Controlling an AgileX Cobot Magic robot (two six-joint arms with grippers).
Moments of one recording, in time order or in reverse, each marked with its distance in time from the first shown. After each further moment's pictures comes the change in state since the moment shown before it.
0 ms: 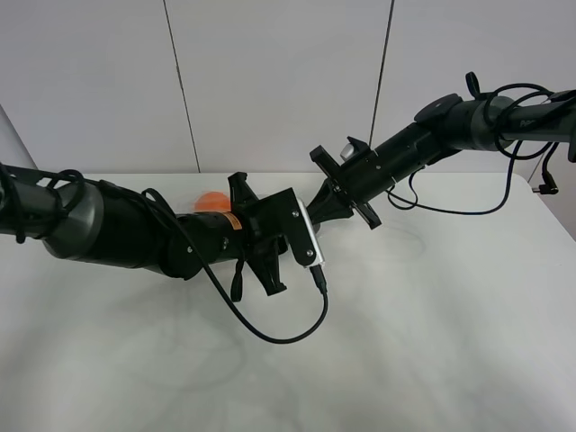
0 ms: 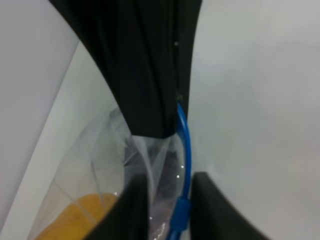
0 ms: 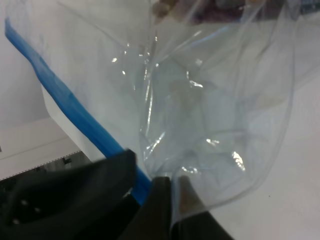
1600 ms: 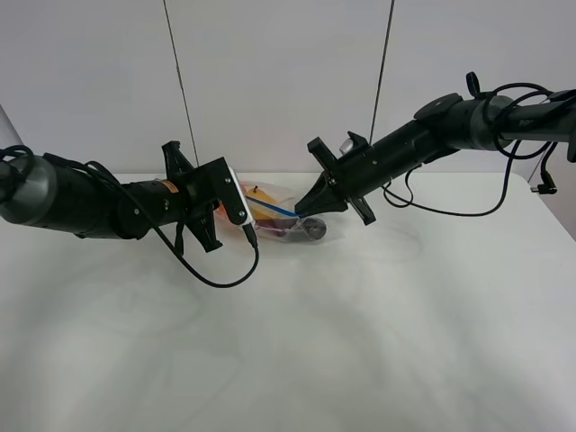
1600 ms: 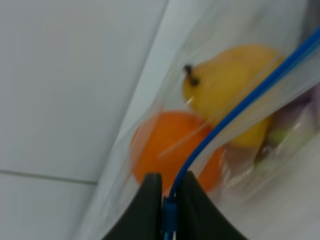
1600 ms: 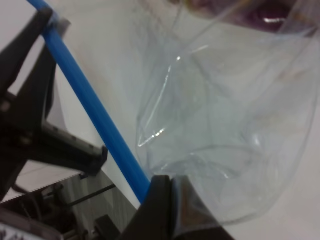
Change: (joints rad) left arm 0.300 0.000 0.000 0.031 -0.073 0.161; right arm 0.000 0.000 -0.003 0.054 -0.032 0.010
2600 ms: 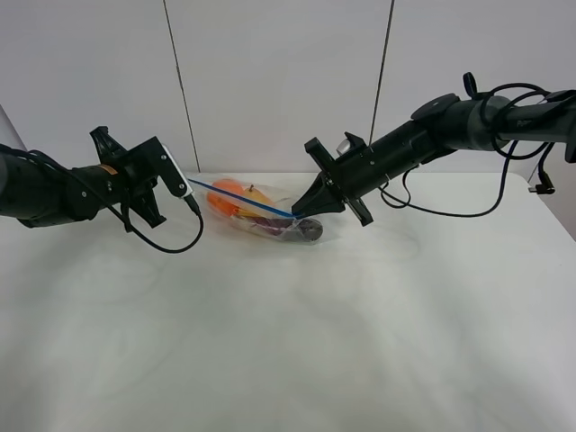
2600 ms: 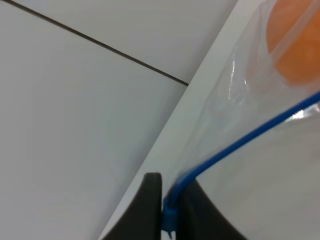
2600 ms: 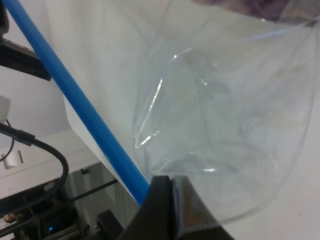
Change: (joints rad) left arm 0.229 0.000 0.000 0.008 -0.069 0.020; right arm 0.008 0.000 0.000 0.000 0.008 0.004
